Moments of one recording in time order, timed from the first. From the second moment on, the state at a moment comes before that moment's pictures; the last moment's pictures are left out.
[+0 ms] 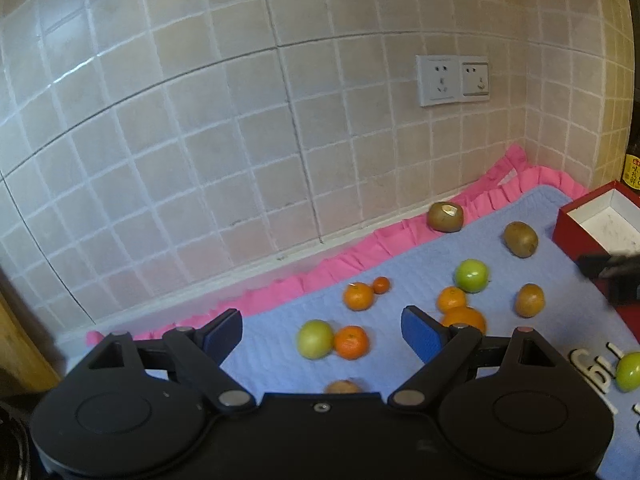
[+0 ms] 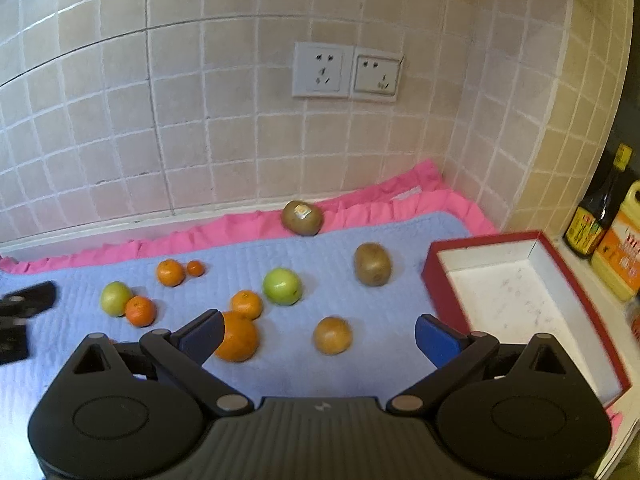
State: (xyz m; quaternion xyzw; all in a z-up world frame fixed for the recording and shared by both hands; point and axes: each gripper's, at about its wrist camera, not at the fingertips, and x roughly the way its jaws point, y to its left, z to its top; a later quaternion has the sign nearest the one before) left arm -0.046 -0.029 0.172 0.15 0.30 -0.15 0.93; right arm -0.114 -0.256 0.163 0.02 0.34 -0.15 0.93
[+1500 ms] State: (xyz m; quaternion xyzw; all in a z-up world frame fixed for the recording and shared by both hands) left arm 0.052 -0.017 0.016 0.05 0.52 -0.19 0.83; right arm 0.099 -0.405 0.016 0.21 0.46 -0.21 0.84
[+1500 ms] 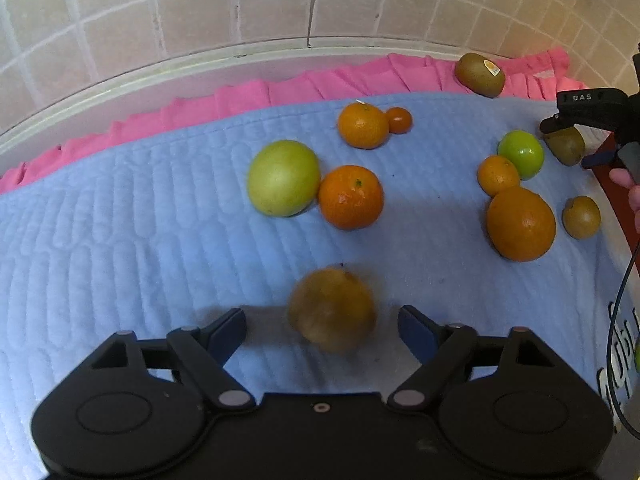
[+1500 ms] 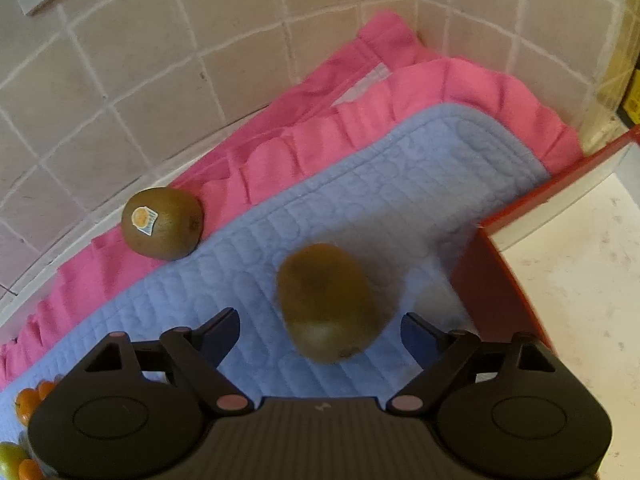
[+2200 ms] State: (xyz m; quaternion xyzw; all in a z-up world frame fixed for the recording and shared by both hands) left arm 0.030 -0.027 0.063 0.09 0.43 -0.17 0.88; right arm 0.055 -0.412 0.045 0.26 0.43 -0.17 0.85
